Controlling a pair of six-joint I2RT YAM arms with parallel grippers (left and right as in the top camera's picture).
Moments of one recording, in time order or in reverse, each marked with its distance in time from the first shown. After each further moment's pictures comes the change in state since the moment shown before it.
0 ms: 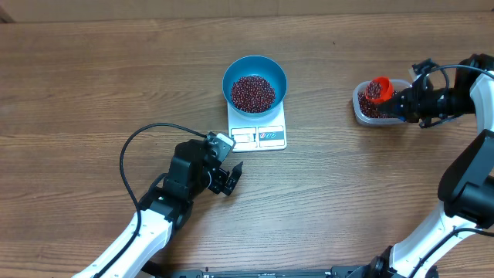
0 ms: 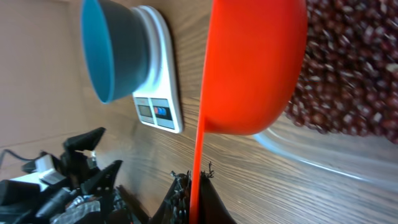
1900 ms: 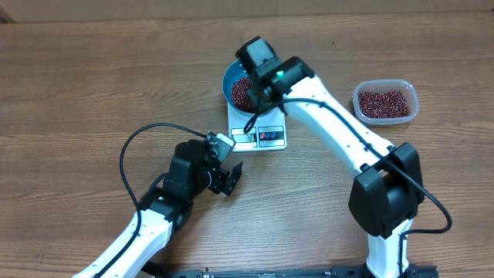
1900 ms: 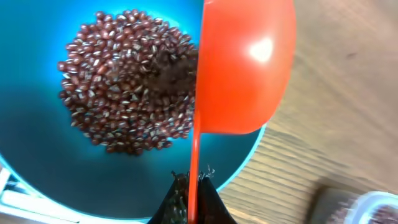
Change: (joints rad) left arm 0.000 0.000 0.000 0.000 0.000 0.000; right arm 1.031 0.000 0.151 0.412 1.231 0.402
